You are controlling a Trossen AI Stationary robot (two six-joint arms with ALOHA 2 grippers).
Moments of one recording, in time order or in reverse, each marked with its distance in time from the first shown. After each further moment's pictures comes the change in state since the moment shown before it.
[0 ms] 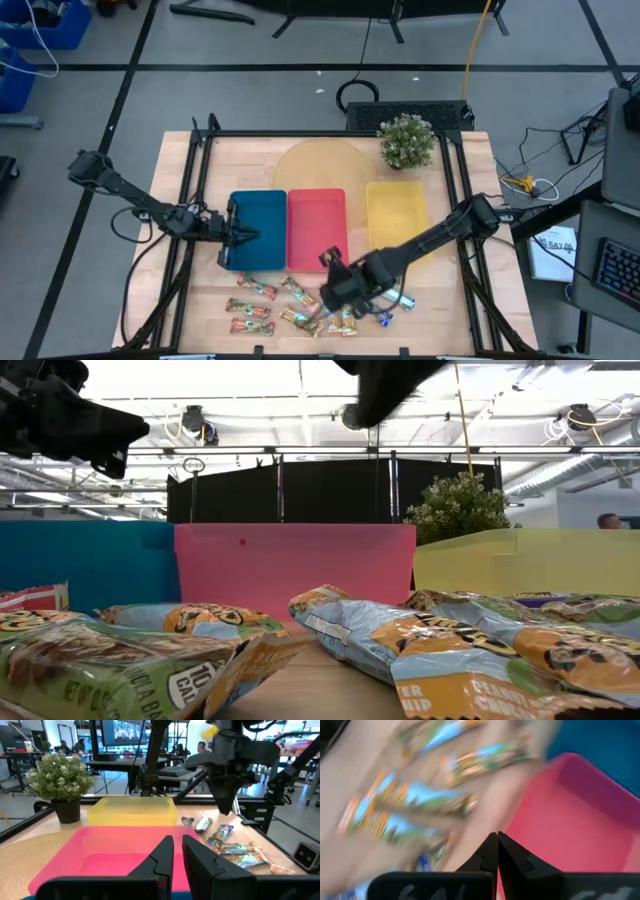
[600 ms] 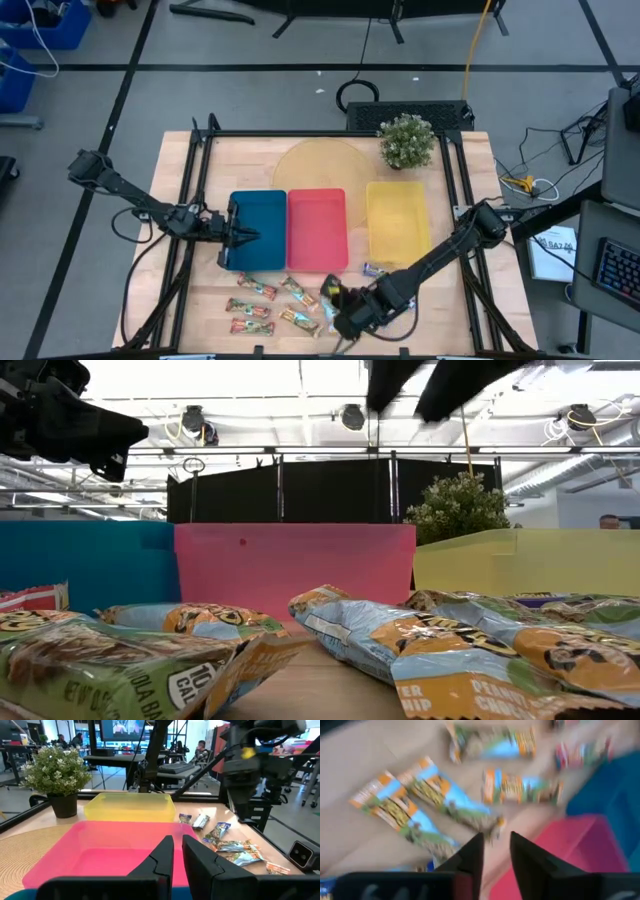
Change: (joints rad) left arm 0.000 0.000 0.000 -0.014 0.003 -0.033; right arm 0.136 0.000 -0.116 0.222 0.078 -0.297
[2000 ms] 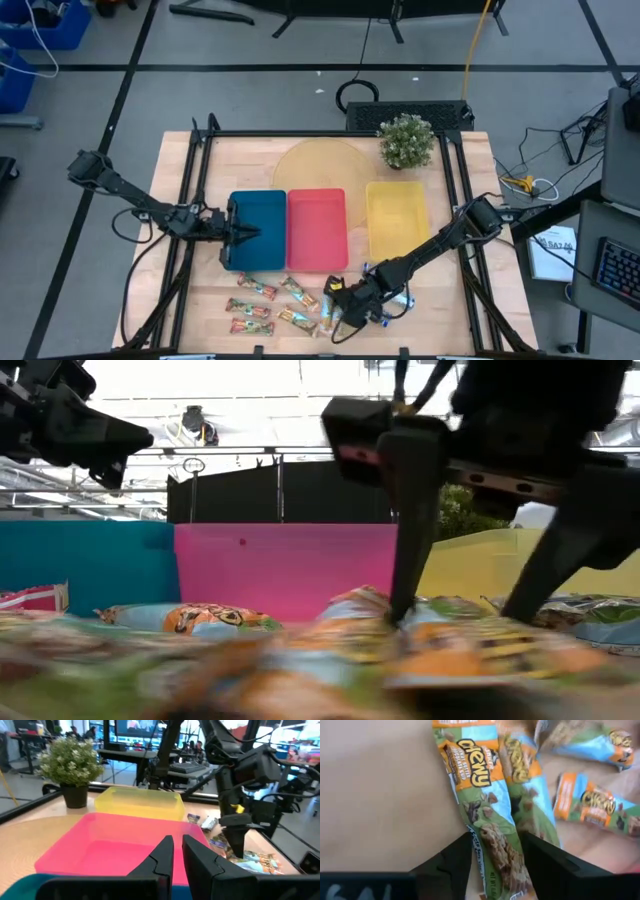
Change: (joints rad) left arm 0.002 0.000 0.000 -0.019 -0.047 -0.076; right arm -0.090 0.023 -0.435 0.492 -0.260 -0.158
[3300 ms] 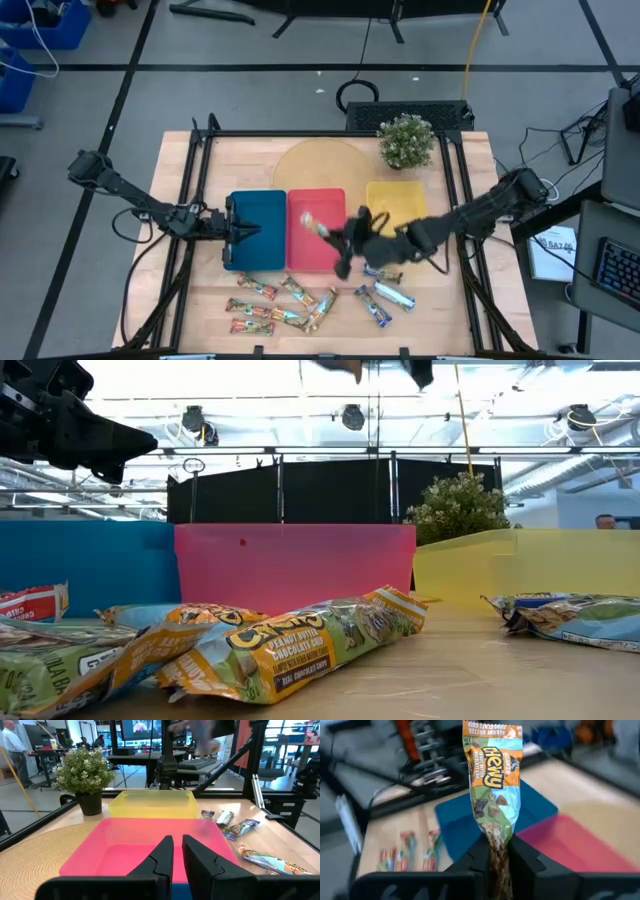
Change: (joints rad) left arm 0.001 0.000 0.000 -0.003 -0.060 0.117; right arm -0.125 -0.463 -0.016 0.113 0.614 1.243
